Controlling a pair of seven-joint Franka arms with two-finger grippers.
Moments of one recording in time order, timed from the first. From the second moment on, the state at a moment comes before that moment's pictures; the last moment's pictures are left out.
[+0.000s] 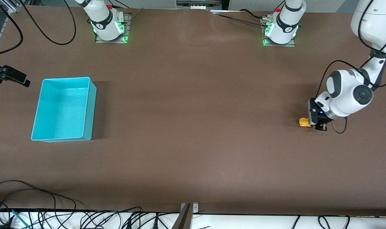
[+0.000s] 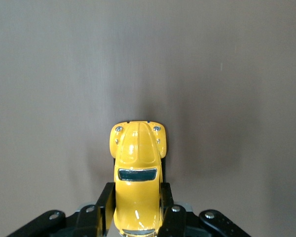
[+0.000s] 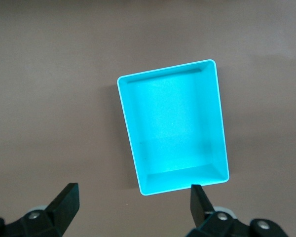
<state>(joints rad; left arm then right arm) 0.30 0.47 -0.08 -2.10 0.14 2.58 1.74 -0.03 0.09 -0.06 -1.50 0.01 1.56 0.04</state>
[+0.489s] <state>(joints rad) 0.46 0.53 -0.08 -2.00 0.14 2.58 1.91 -0.03 0.09 -0.06 -1.50 0.01 1.56 0.04</state>
